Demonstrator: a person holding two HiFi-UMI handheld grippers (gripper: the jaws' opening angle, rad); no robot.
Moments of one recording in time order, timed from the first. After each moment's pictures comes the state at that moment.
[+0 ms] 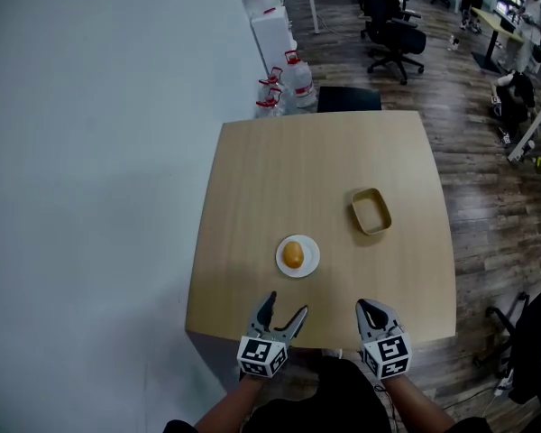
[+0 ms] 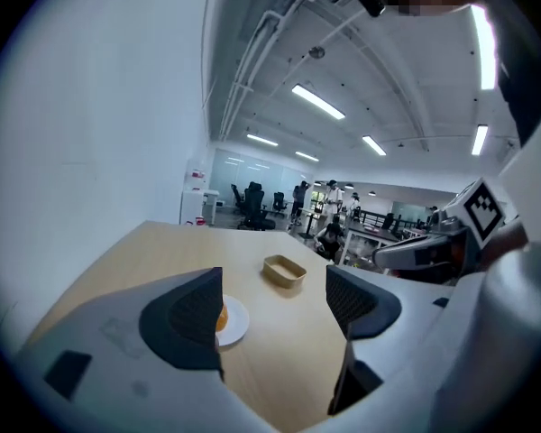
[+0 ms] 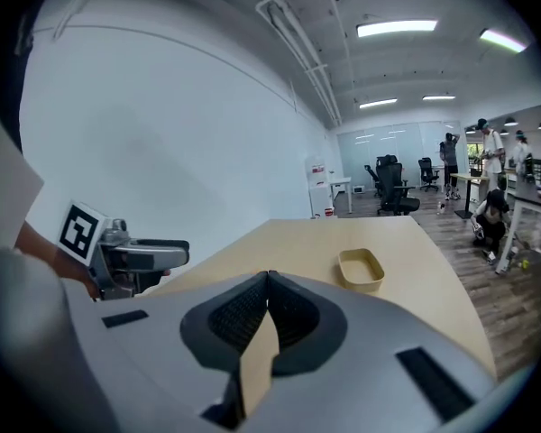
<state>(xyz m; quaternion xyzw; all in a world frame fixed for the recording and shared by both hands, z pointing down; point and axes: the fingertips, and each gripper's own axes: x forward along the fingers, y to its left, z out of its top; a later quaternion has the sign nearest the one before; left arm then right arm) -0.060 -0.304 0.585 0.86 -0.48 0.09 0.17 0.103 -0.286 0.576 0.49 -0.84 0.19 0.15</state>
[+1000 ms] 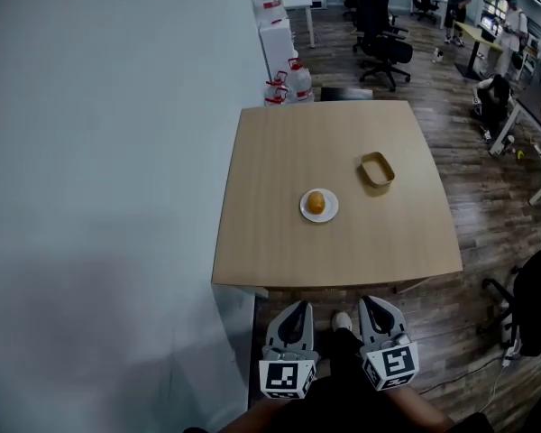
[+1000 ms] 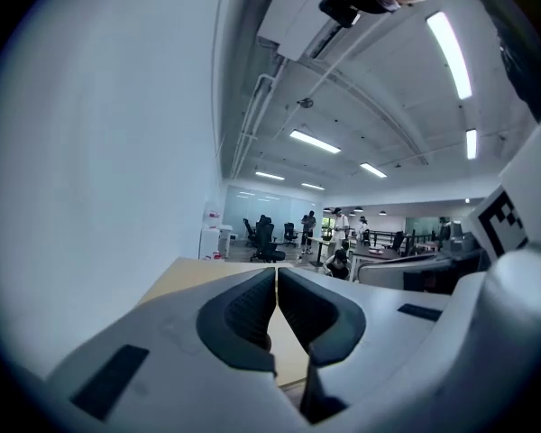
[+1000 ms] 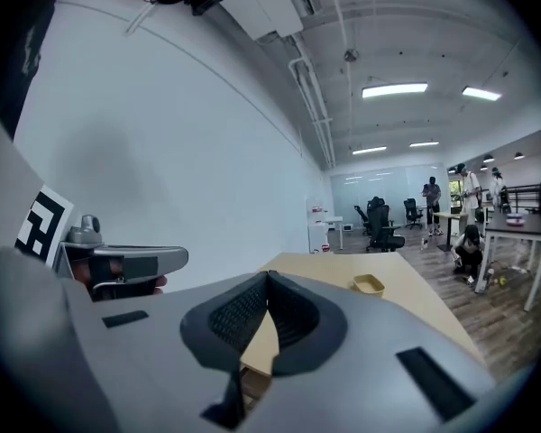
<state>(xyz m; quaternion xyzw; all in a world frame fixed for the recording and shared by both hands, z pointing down) -0.135 -0.065 0.451 0.84 -0.53 0.02 0.09 -0.014 -0.061 0.456 0.55 -0.83 0.10 0.08</state>
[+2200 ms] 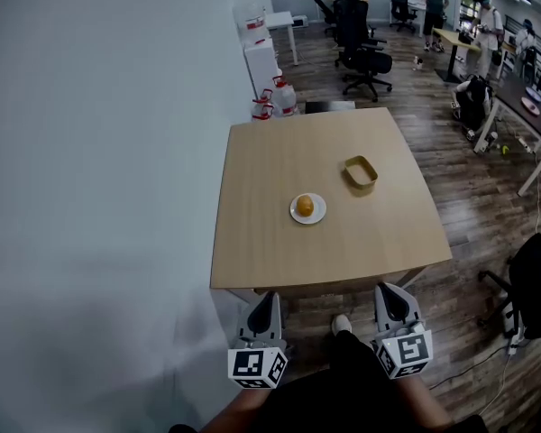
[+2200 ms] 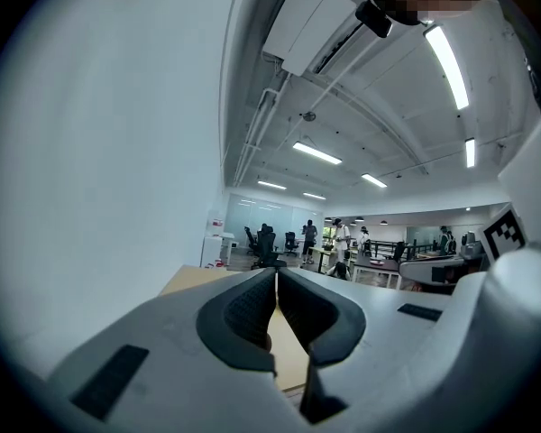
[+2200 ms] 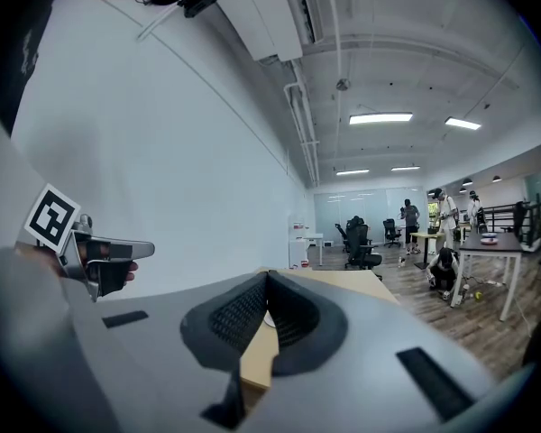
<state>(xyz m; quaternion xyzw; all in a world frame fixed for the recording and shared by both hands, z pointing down) -0.190 -0.053 0.432 0.84 -0.54 -0.02 0.08 0.031 -0.026 0.432 0.60 -0.79 0.05 0.06</state>
